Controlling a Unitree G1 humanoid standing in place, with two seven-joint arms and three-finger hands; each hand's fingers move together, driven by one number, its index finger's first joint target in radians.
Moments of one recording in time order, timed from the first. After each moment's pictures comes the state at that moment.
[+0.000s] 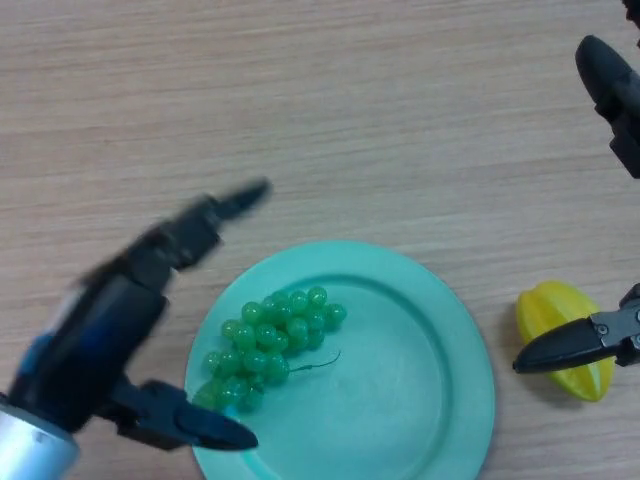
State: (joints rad) left arm 0.14 0.21 0.12 -0.79 0.29 0.18 -0.46; right arm -0.06 -0.50 -0.15 -1.00 0.55 0.60 -0.14
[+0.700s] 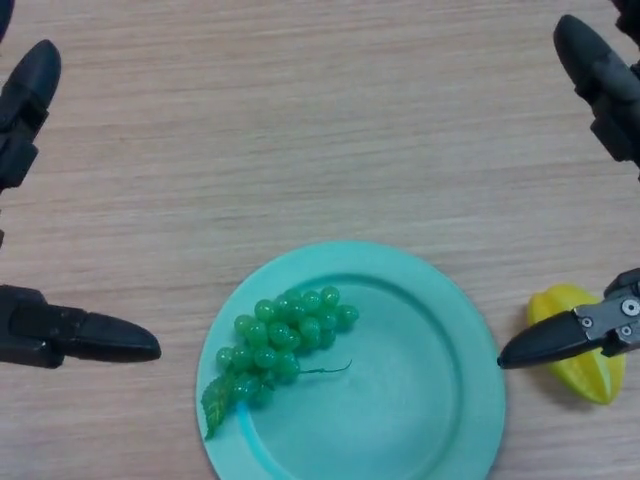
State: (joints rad) left arm 0.01 0.31 0.46 -0.85 -0.50 0.46 -0.23; right arm -0.13 -0.51 -0.11 -1.00 0.55 0.63 -0.14
